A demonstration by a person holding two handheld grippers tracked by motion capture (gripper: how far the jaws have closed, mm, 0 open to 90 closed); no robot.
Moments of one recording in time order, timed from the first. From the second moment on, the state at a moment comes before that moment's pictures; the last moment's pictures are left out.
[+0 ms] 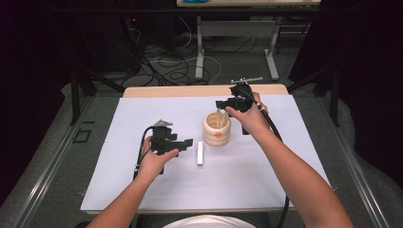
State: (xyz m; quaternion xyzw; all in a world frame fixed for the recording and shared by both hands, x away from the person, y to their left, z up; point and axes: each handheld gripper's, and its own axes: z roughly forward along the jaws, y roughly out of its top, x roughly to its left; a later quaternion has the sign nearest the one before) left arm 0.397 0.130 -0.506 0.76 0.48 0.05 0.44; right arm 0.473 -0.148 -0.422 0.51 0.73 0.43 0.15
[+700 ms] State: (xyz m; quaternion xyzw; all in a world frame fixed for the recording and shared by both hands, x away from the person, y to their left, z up) left arm 0.394 0.121 -0.508 0.77 0.47 0.05 0.43; right arm 0.422 -0.162 -0.421 0.45 0.73 0.48 0.16
